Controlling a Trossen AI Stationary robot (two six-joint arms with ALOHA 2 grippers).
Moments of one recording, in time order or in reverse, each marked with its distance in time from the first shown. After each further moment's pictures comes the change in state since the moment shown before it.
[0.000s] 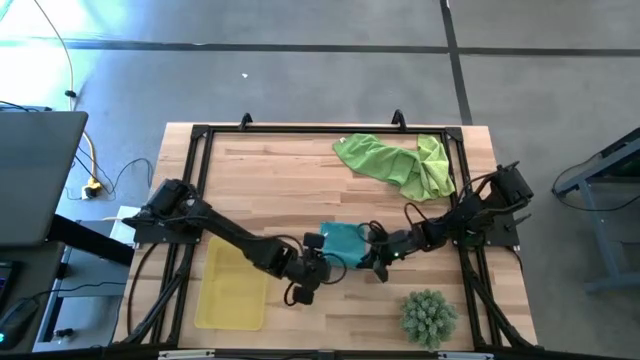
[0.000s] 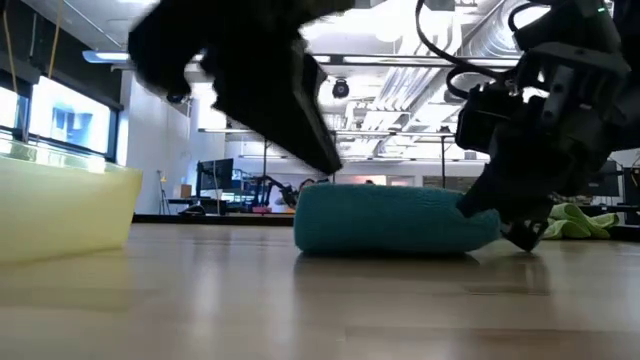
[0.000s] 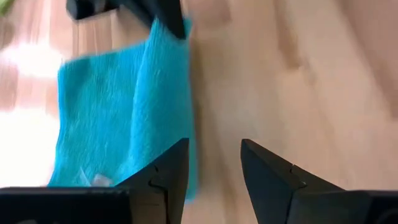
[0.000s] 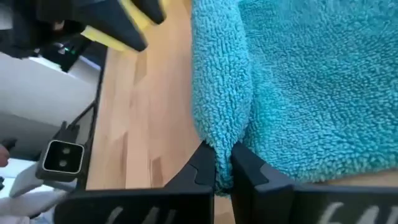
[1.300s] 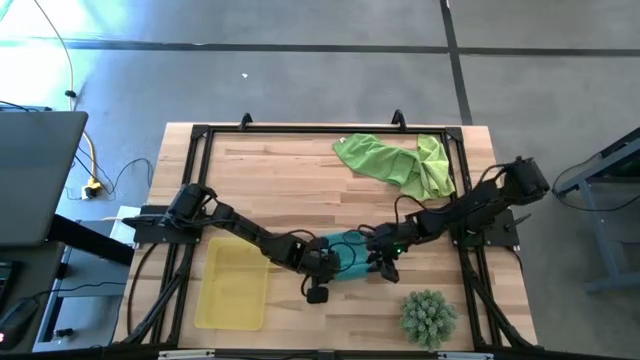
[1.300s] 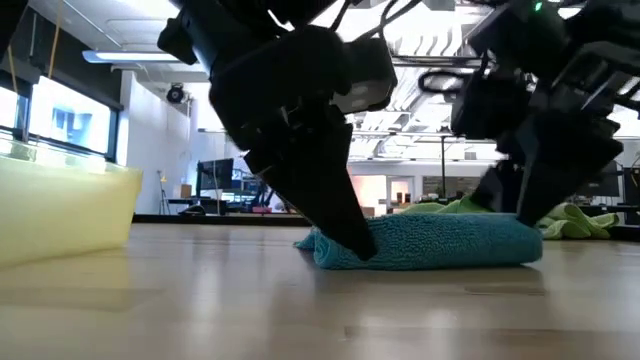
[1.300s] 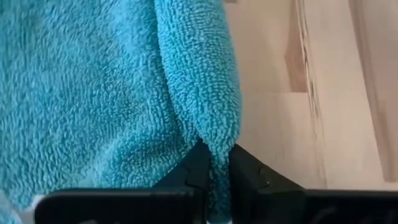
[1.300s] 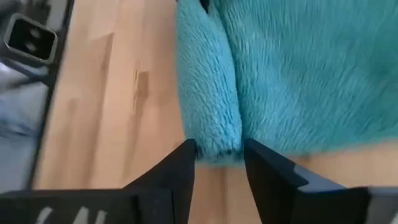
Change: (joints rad) left arm 0.083 0.163 0.007 0.133 0.278 -0.304; right arm -0.091 -0.187 0.163 -0.595 -0.243 -0.434
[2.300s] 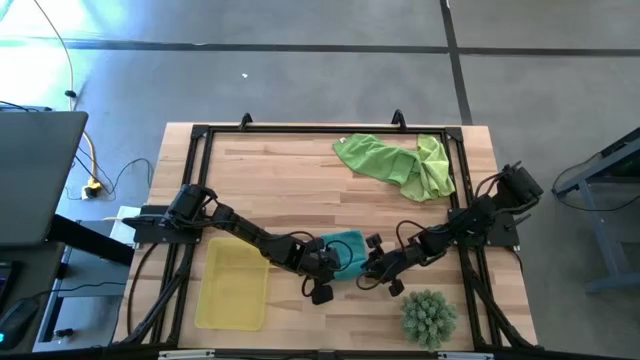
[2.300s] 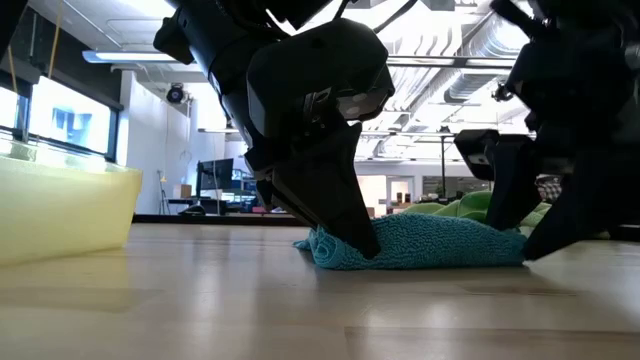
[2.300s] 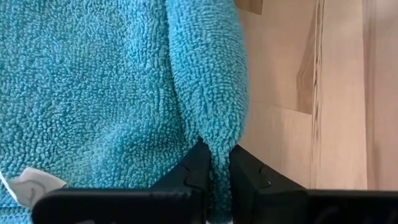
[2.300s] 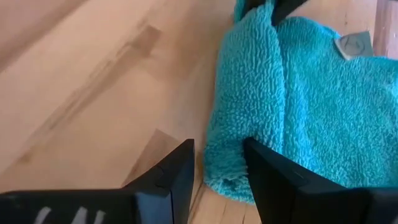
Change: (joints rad) left arm -0.010 0.020 -0.003 0.017 -0.034 -0.192; right arm 0.219 0.093 0.010 0.096 0.413 -0.566
